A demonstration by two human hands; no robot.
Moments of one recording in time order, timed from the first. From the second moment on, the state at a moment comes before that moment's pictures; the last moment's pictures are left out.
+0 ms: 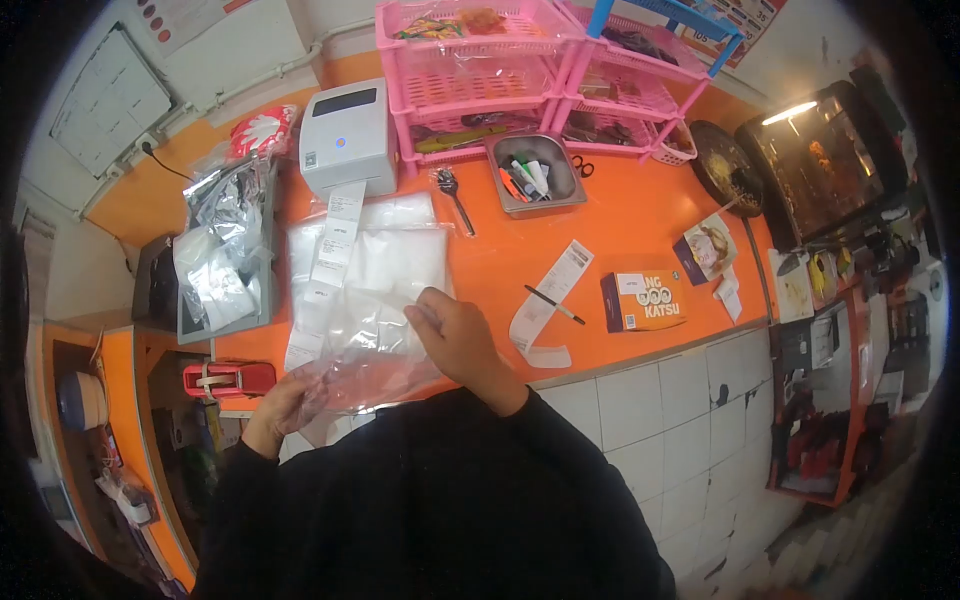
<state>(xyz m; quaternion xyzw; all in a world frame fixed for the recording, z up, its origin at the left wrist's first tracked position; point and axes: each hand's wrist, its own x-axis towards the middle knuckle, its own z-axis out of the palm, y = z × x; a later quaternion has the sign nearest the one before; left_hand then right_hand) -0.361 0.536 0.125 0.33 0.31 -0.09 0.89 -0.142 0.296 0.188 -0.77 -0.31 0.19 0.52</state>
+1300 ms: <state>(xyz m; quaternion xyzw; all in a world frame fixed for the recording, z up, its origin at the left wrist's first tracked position) -0.264 0.436 0.146 0.69 0.24 0.21 0.65 -0.174 0.329 0.114 -0.66 -0.36 0.30 0.59</state>
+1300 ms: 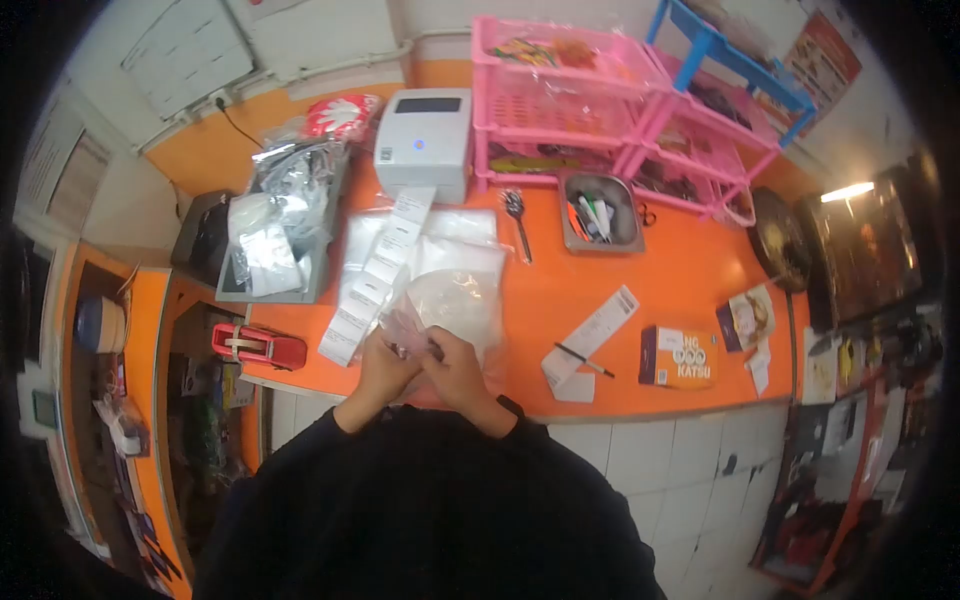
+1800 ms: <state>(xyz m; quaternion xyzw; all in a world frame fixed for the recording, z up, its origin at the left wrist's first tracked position) -0.405 0.606 0.160 0.81 0.41 0.25 0.33 -0.114 0.312 0.227 -0.62 -0.34 0.50 0.50</state>
